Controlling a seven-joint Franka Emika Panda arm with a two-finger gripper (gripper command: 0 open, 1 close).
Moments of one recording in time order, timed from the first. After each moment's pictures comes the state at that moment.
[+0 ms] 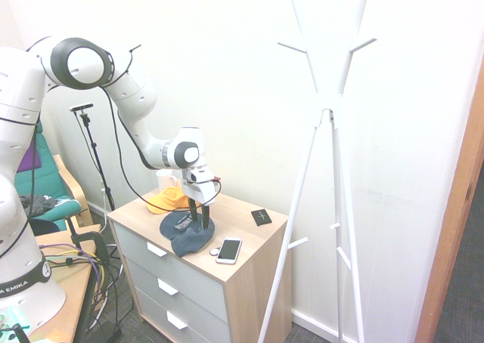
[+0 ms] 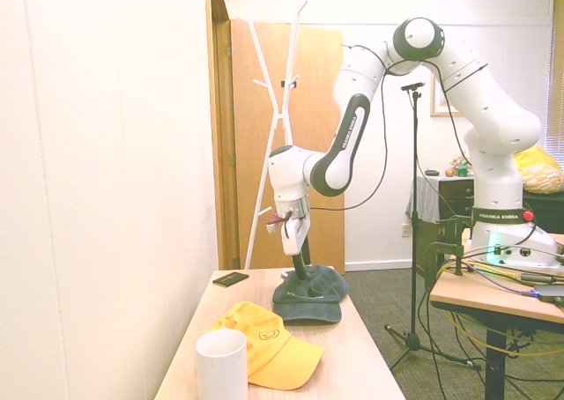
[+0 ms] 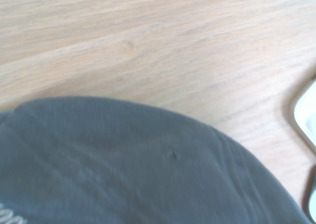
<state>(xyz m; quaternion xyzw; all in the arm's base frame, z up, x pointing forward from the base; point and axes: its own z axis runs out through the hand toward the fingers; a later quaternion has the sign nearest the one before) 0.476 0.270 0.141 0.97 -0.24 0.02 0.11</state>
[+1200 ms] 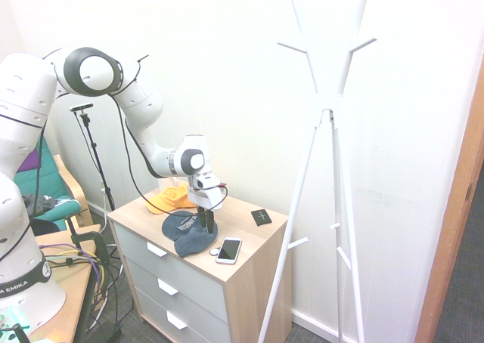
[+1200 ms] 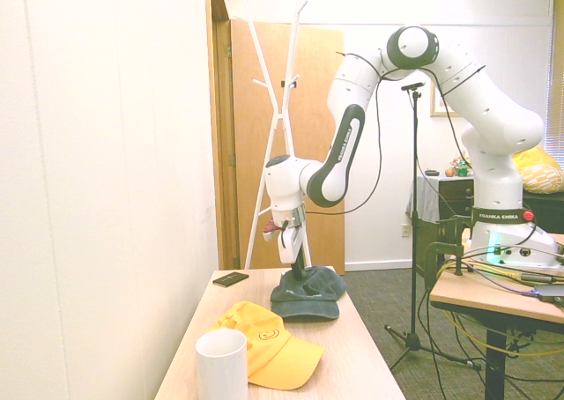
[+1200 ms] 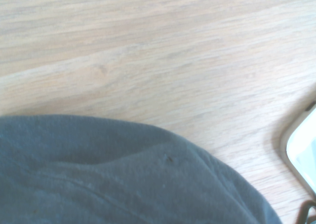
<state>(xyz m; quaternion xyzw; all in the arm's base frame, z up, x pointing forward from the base) 0.491 0.265 0.125 0.97 -0.23 0.04 0.12</state>
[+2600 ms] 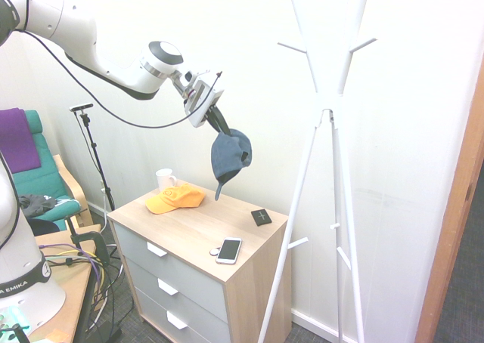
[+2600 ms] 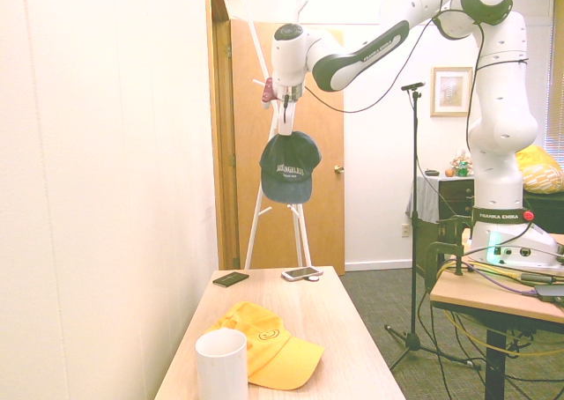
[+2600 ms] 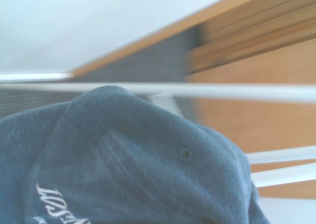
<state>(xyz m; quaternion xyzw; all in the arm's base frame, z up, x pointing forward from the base) 0.508 0.214 0.497 0.88 -0.16 0.32 0.30</state>
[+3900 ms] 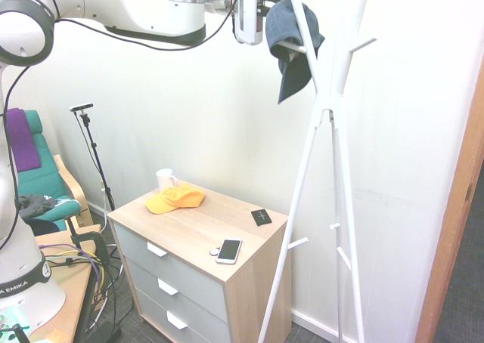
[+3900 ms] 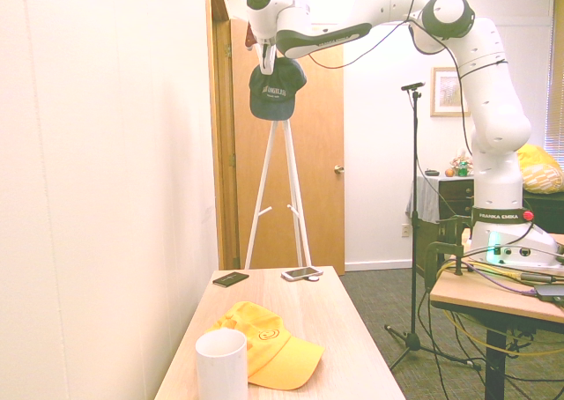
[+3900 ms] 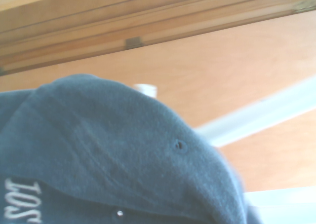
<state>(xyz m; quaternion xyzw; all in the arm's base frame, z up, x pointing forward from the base) 0.624 0.126 0.686 0.75 -0.19 0.42 0.47</state>
